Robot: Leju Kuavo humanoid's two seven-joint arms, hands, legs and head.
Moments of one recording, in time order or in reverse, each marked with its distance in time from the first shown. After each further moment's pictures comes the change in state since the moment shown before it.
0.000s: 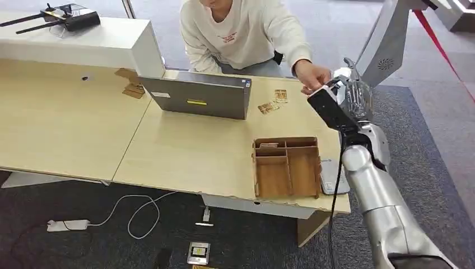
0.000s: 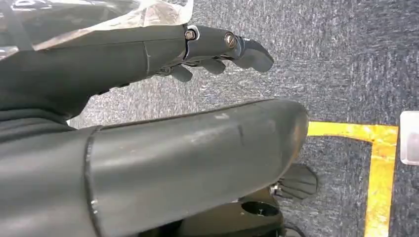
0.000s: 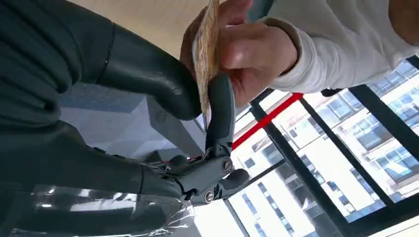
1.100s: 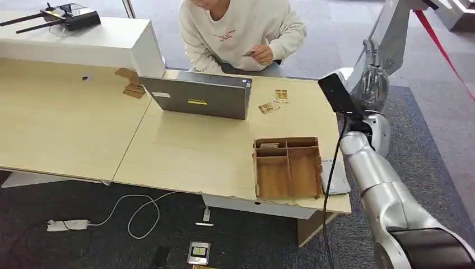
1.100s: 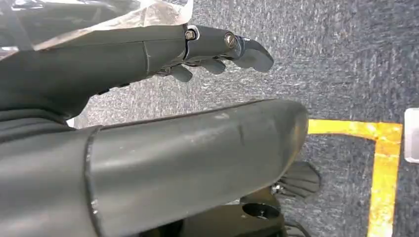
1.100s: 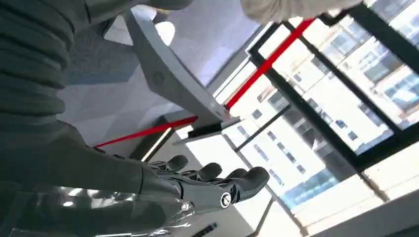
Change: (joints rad) left arm 0.000 0.023 0.000 0.000 0.007 -0.057 0.019; right arm -0.161 -0.012 -0.012 0.306 -0.116 -0.396 -0.114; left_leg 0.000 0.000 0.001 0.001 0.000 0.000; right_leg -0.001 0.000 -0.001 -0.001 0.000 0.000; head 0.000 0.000
